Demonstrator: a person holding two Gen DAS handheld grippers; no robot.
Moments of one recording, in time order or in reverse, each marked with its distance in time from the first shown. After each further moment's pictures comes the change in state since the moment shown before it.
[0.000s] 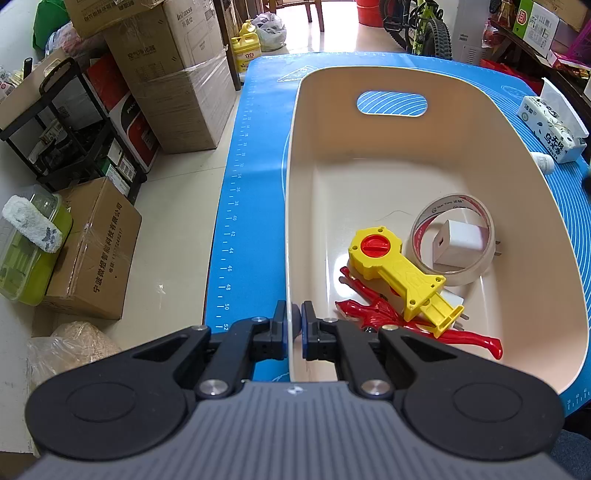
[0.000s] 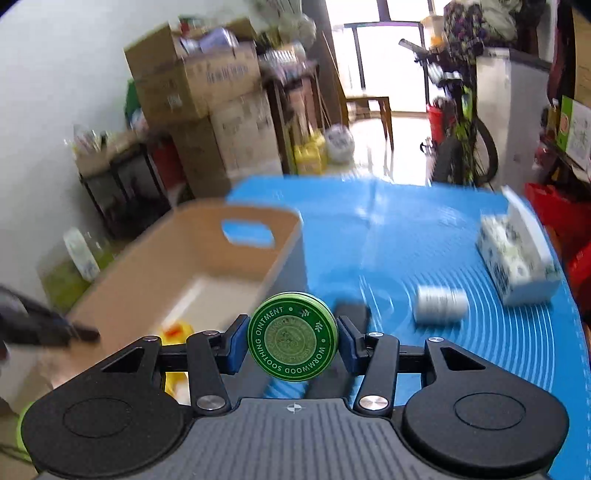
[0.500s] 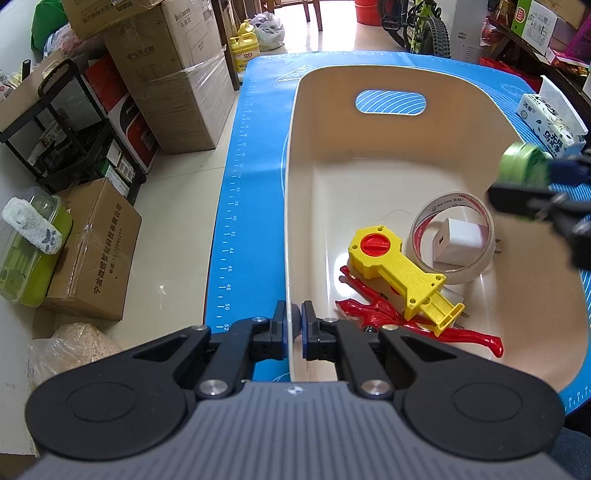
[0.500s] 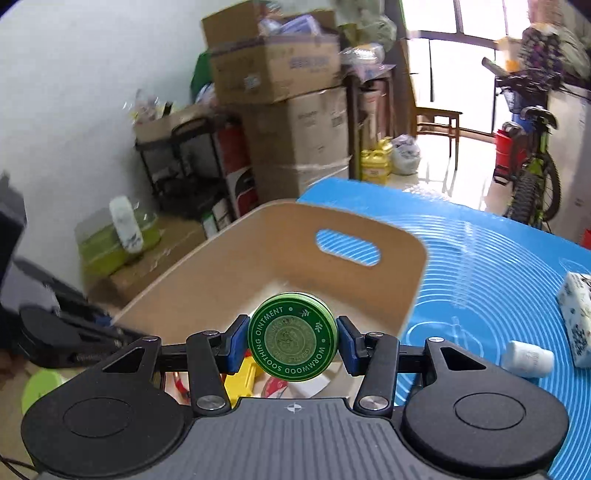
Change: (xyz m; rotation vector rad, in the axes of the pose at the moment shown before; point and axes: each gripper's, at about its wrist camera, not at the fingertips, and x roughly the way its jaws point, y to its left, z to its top) left arm 0.000 0.000 0.000 0.007 0.001 0.001; right arm 0.064 0.083 0.002 -0.200 0.092 0.099
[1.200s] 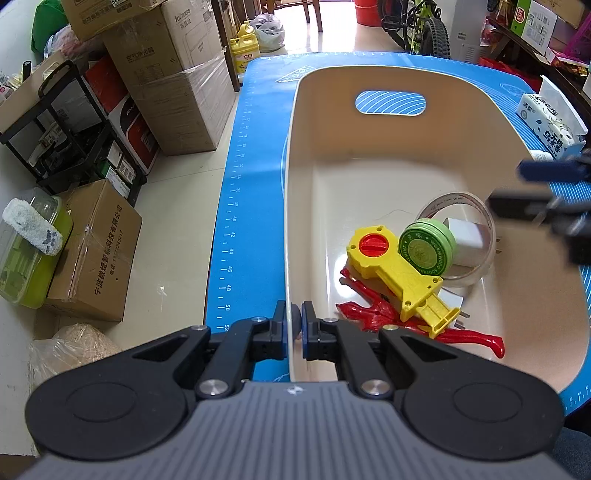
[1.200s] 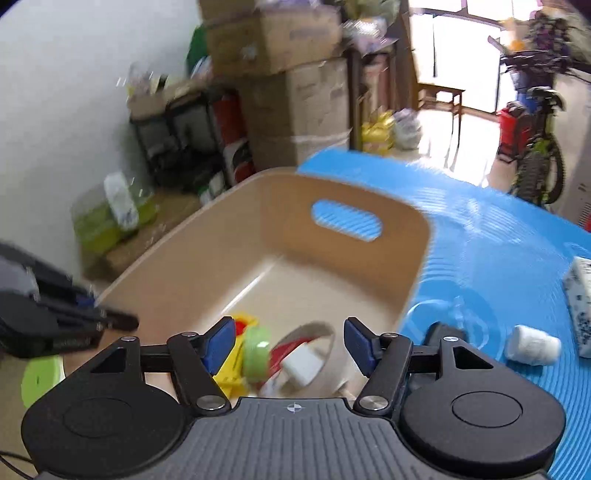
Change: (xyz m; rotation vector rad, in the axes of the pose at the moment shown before) left arm 0.000 -0.002 0.001 0.006 0.000 0.004; right arm -0.007 -0.023 0.003 0.053 0.014 -0.009
